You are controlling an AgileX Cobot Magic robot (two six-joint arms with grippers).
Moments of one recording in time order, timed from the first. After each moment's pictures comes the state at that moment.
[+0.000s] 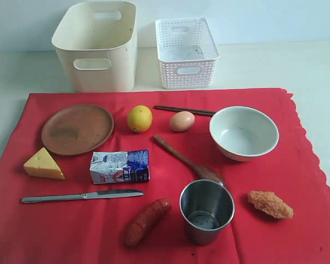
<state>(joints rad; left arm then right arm) 0.04 0.01 0.00 -0.02 0.23 -0.08 0.18 0.01 0.00 -0.02 -0.07 0.29</state>
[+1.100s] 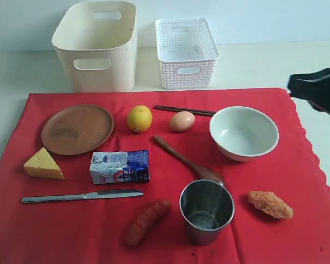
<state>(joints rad) 0.04 0.01 0.00 -0.02 0.23 -0.08 0.18 1.20 -0.44 -1.18 -0.44 1.34</state>
